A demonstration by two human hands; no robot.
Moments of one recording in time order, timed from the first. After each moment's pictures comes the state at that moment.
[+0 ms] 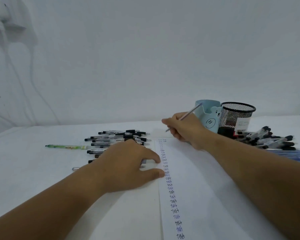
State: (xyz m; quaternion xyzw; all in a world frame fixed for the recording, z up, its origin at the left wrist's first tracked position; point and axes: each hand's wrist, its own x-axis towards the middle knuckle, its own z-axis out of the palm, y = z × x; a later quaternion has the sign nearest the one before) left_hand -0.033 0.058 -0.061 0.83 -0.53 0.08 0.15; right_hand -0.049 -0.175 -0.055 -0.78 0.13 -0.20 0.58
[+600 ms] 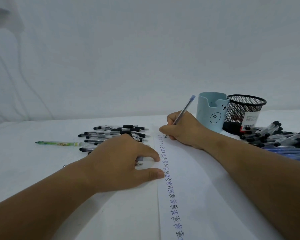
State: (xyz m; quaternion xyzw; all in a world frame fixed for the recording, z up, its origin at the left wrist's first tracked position) left_hand -0.025 0.055 -0.061 0.83 -0.54 0.06 0.15; right_hand -0.033 -0.183 -0.077 -0.87 0.09 -0.19 0.44
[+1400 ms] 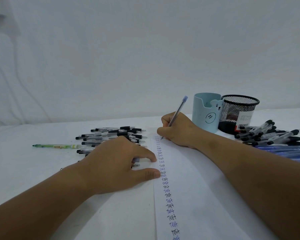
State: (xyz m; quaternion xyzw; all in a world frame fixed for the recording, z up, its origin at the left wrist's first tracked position) left_hand -0.027 0.054 -0.060 0.83 -0.54 0.05 0.15; right_hand -0.029 -0.183 -0.078 -0.89 0.07 -0.20 0.41
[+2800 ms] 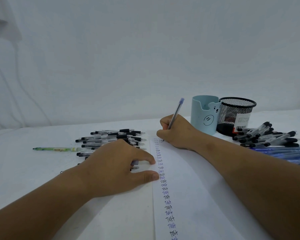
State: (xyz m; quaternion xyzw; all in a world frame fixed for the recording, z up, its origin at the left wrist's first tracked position) left_hand -0.030 0.055 -0.059 0.83 -0.53 0.05 0.15; right_hand -0.032 -0.184 -0.078 -0.90 0.04 -0.20 0.38
